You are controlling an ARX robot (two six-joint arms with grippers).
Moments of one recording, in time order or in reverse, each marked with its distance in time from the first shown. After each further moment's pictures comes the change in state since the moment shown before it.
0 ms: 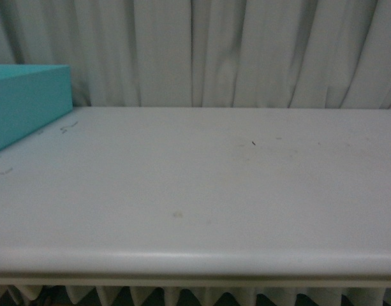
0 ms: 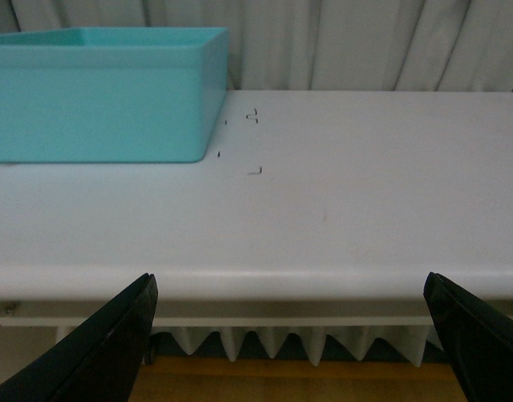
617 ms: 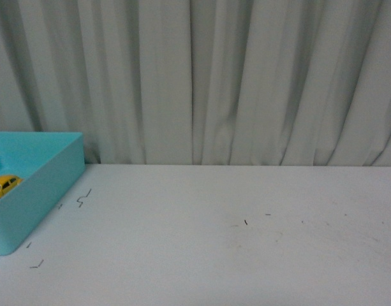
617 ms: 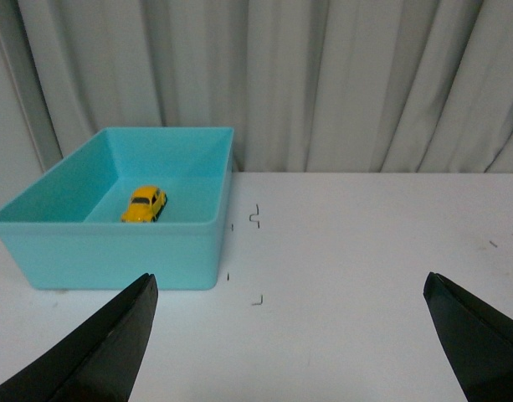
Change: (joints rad) left arm 0.000 0.000 0.000 0.004 -0.002 0.000; right arm 0.000 0.000 0.000 0.001 0.000 0.000
